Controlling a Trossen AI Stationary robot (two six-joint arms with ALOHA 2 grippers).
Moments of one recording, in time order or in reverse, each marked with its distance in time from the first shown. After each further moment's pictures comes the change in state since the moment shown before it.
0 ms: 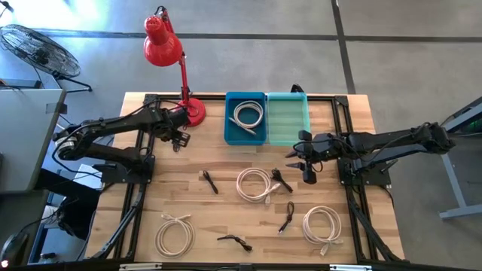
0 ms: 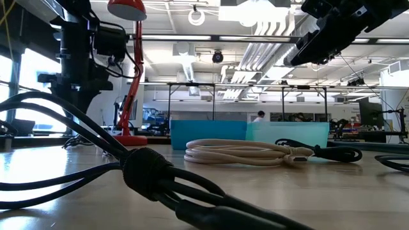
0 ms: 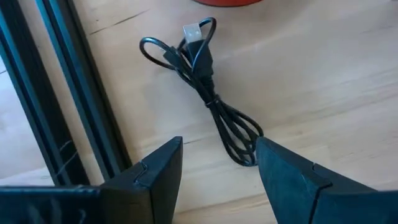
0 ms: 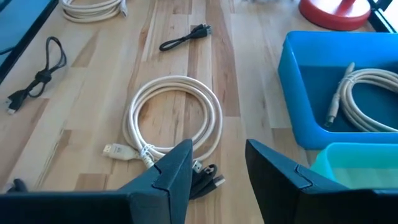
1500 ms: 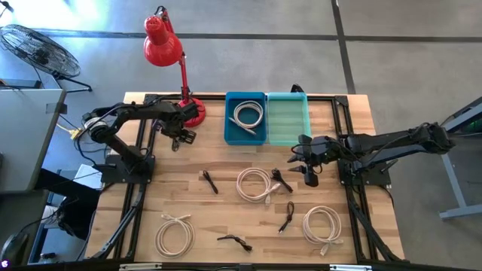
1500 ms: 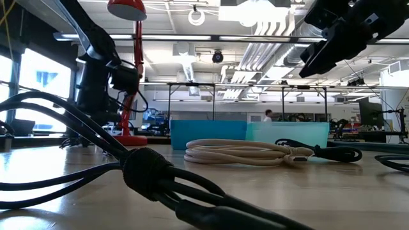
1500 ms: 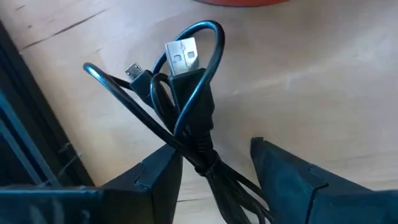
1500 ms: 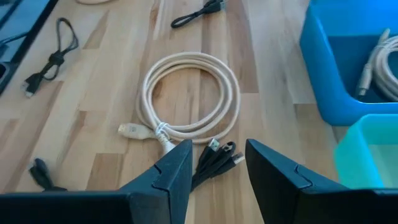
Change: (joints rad) left arm 0.188 0.381 0.006 0.198 0.070 0.172; right arm 0.000 0.000 -0.050 -0.007 -0.064 0.051
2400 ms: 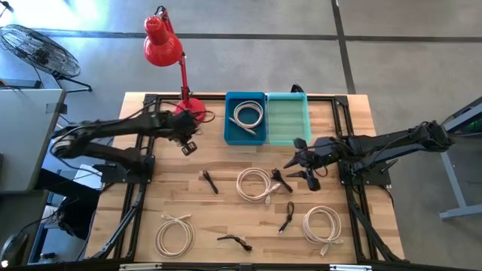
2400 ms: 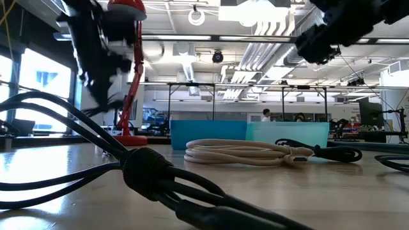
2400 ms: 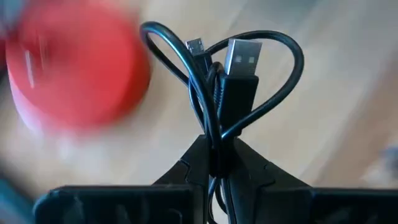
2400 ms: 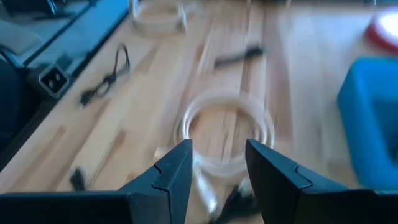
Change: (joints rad) left arm -0.339 -0.424 0.022 0.072 -0.027 0.420; right arm 0.048 0.000 0.000 0.163 -0.090 -0.109
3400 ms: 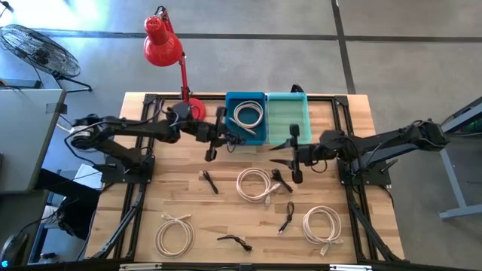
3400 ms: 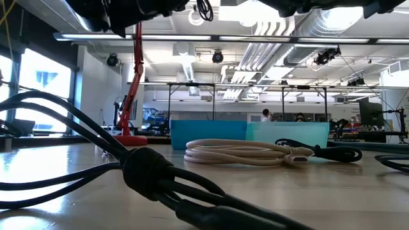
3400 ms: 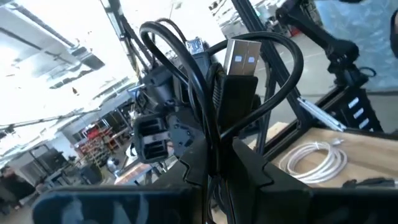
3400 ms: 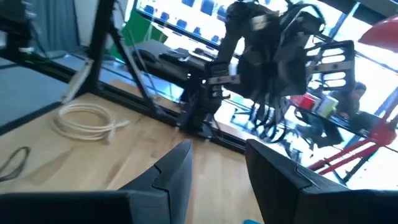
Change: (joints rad) left arm -0.112 0.247 0.004 1.594 0.846 0.611; right arm -0.010 0.128 0.025 0.593 0.157 -0.347
